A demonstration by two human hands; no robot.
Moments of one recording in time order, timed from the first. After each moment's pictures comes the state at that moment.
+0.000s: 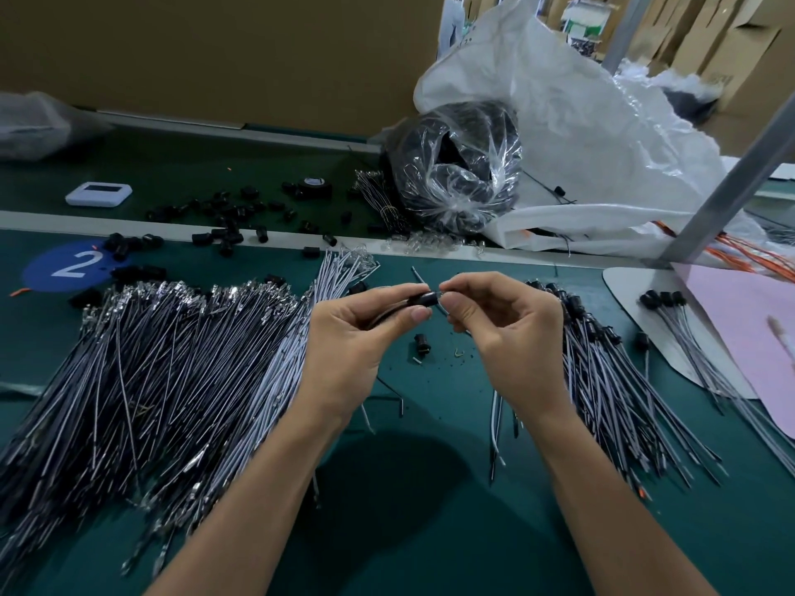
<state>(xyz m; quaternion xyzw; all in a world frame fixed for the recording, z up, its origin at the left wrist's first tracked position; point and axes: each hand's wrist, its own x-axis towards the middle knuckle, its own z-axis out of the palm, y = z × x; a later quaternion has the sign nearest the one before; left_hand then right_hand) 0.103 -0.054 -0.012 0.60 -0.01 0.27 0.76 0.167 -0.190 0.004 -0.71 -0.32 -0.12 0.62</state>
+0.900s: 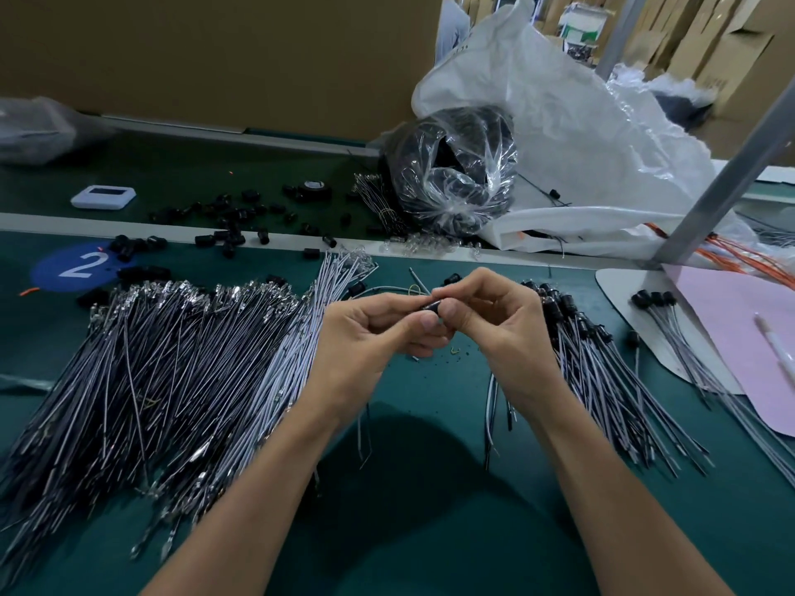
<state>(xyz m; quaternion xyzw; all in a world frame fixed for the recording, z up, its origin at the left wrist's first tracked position) 0.097 -0.061 -0.013 0.58 -0.04 0.20 0.79 0.169 -0.196 0.007 -0.64 -0.35 0.04 0.68</state>
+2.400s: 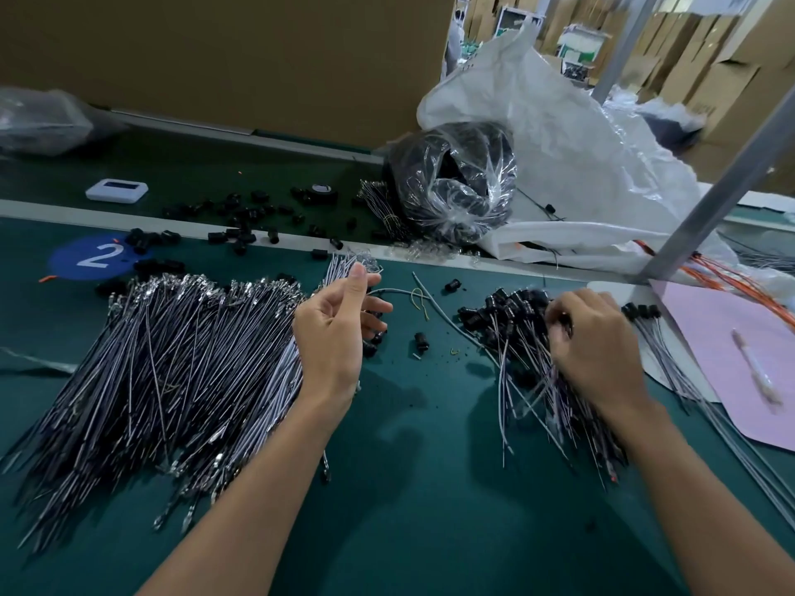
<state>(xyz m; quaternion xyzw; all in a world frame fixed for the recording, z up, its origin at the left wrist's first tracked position) 0.100 -0.047 -0.016 0.57 0.18 0.35 0.72 0.214 -0.280 0.002 -0.93 -0.25 -0.25 0.13</state>
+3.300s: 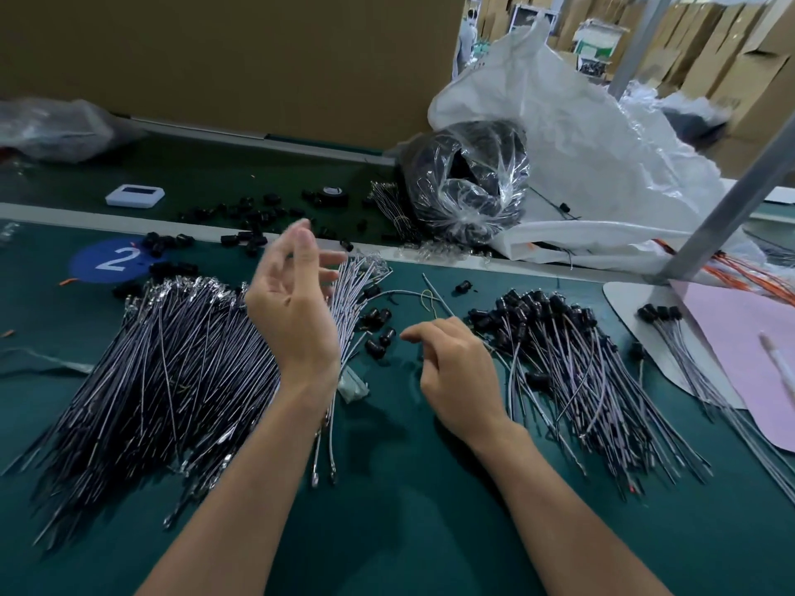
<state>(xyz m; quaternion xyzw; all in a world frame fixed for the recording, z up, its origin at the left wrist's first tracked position) 0.094 -0.028 0.009 0.50 0.19 0.52 0.67 0.149 -0.167 -0.034 -0.86 -0.38 -0.17 0.29</state>
